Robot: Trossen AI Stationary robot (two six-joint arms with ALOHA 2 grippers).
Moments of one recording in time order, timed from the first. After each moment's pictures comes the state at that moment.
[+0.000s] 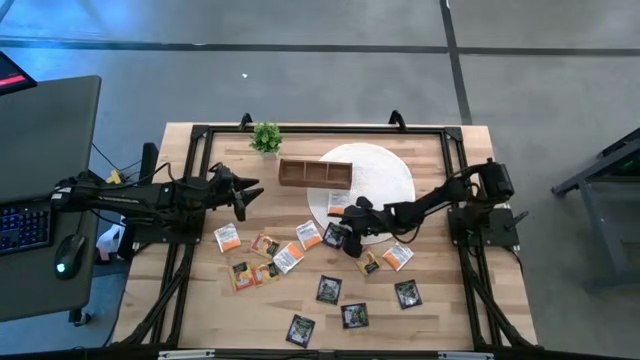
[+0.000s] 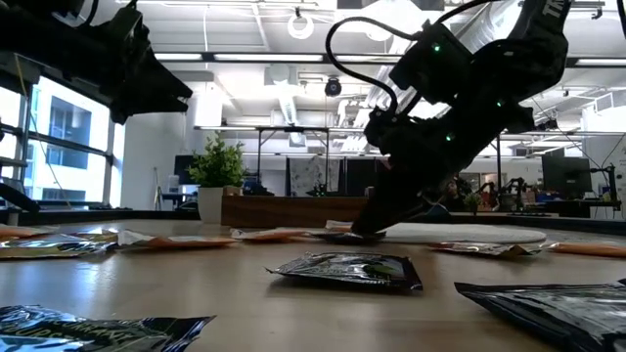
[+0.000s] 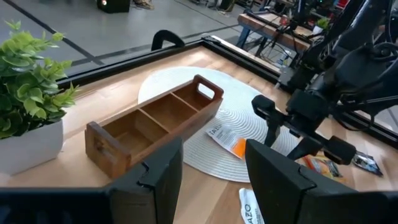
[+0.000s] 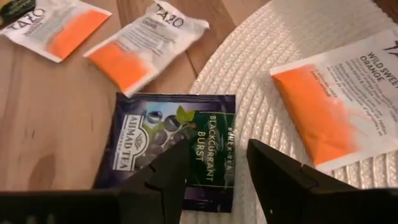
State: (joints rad) left arm -0.02 0.50 0.29 -0.03 -0.43 -0.44; right arm 0.09 1.83 0.69 0.36 0.18 0.39
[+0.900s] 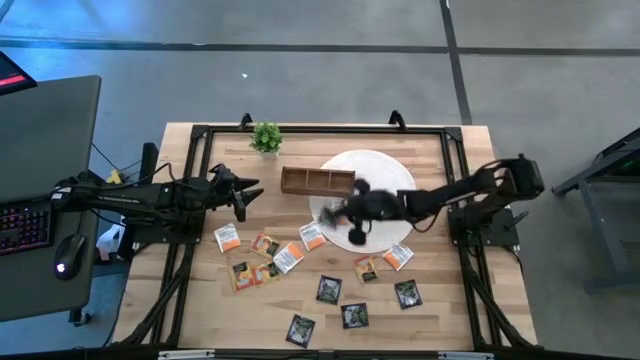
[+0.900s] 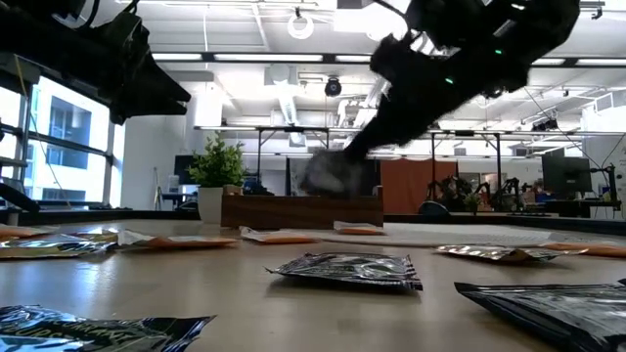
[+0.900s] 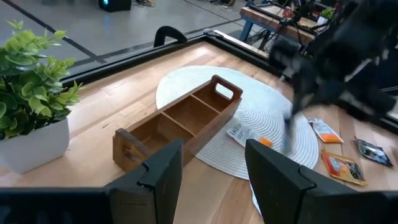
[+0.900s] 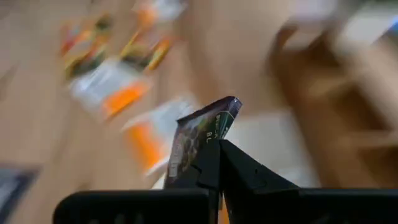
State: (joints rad) left arm -0.02 0.50 0.29 -0.05 -0.44 -0.41; right arm 0.02 1.57 0.68 0.43 0.17 0.04
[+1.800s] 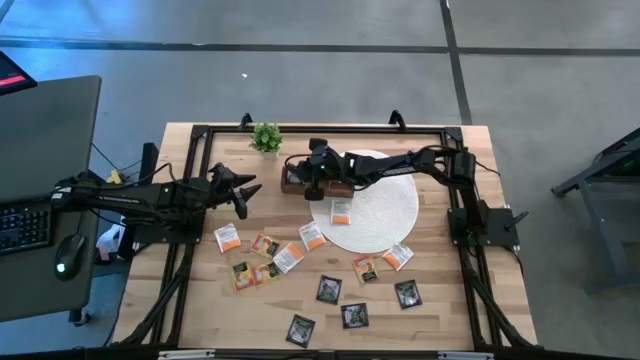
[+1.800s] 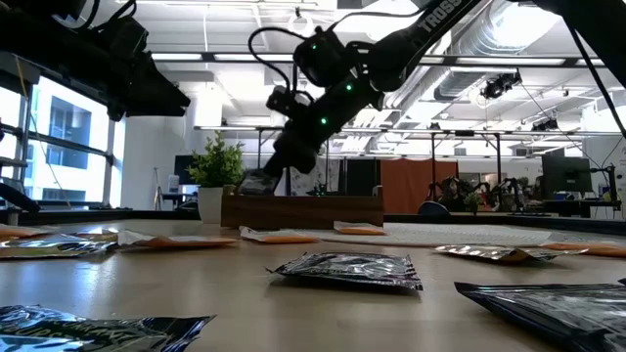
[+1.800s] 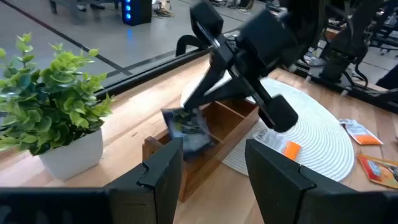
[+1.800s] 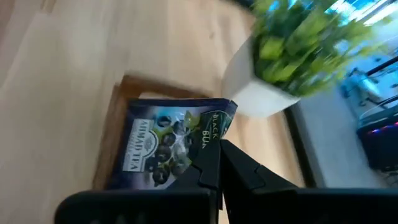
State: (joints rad) left arm -0.02 0.50 0.29 -0.06 -0.53 -0.34; right arm -0.24 2.06 1.37 0.14 0.18 -0.46
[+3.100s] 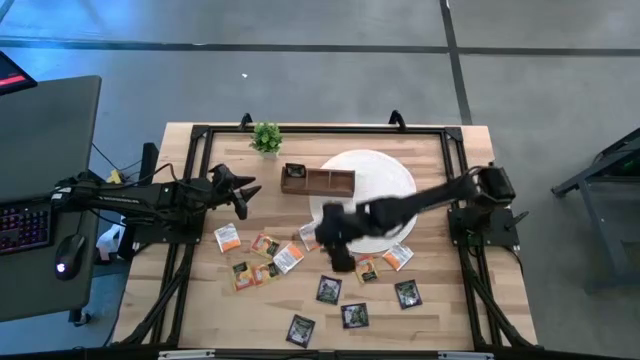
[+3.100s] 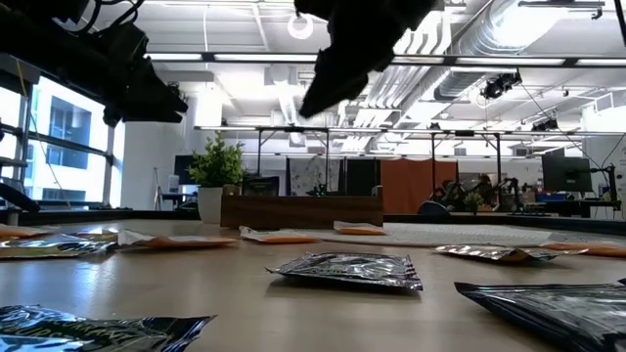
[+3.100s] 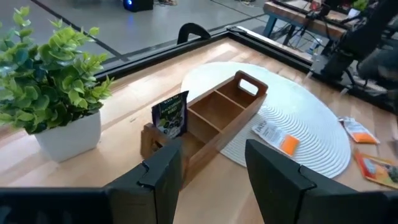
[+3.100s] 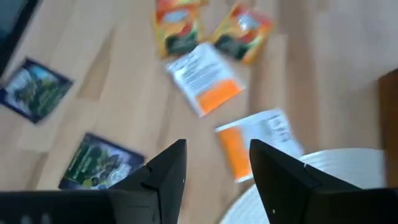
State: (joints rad) left arm -0.02 0.50 0.28 -0.11 -0.51 -0.42; right arm 0.21 1.82 1.36 -0.42 0.01 0.06
